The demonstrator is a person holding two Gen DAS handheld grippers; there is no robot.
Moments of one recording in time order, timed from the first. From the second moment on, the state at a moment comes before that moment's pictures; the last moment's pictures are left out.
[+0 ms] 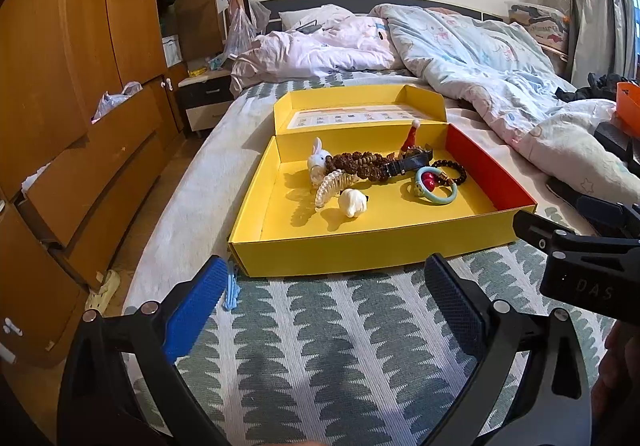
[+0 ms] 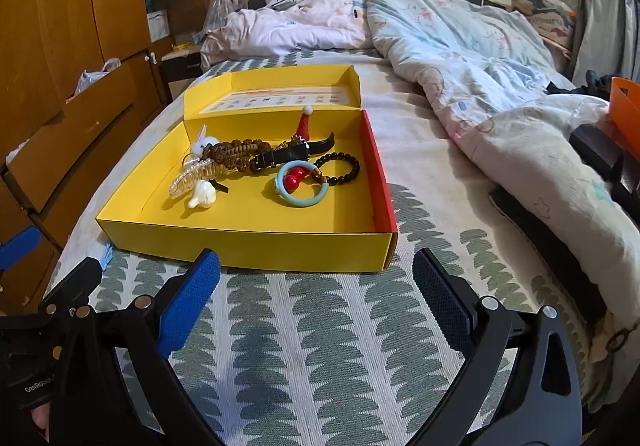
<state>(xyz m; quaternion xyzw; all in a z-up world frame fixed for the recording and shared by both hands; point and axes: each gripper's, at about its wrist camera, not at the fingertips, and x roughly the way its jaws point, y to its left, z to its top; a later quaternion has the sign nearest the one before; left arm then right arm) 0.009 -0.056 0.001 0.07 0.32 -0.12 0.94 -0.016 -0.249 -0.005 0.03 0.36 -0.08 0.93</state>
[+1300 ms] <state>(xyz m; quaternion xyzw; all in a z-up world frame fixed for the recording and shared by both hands) 0.020 -0.042 -0.005 0.06 0.35 -0.11 0.93 -0.014 -0.247 -0.008 0.03 0.36 -0.08 0.93</state>
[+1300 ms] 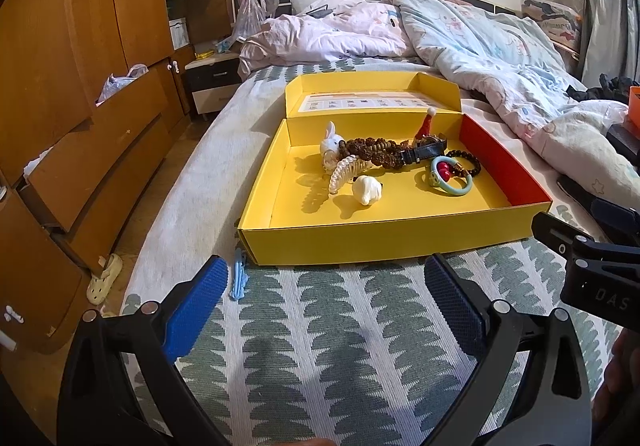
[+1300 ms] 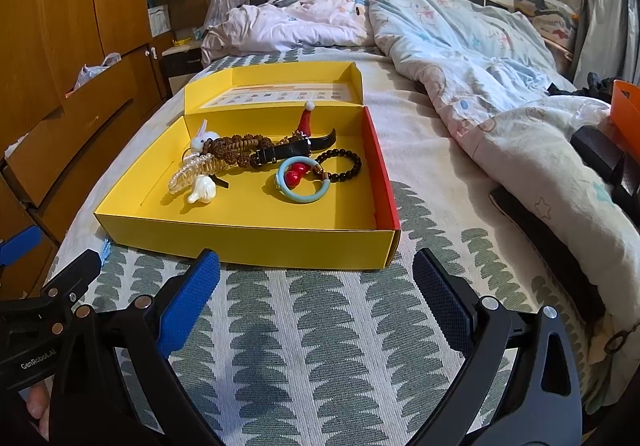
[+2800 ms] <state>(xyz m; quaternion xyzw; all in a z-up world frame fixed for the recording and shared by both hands) 0.020 -0.039 -0.005 0.07 0.35 -0.11 0.93 -0.015 -0.249 -0.009 0.02 0.36 -0.08 0.93</state>
